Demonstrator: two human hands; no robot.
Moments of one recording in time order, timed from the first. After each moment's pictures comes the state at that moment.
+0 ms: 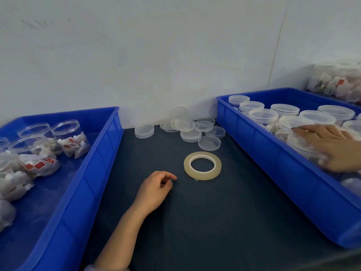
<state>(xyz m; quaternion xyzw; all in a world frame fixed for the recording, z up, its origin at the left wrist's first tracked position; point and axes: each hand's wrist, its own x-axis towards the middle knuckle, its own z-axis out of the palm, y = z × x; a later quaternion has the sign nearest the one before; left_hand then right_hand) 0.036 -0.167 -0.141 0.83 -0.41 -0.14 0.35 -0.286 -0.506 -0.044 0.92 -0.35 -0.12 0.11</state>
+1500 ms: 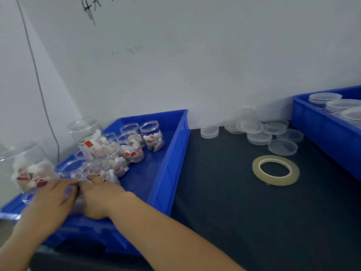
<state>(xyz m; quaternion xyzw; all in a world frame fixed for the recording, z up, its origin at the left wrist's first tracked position) 0.162 0.217 -0.087 0.98 -0.16 0.13 0.03 0.073 0.015 -0.050 0.95 0.20 0.01 -0.25</state>
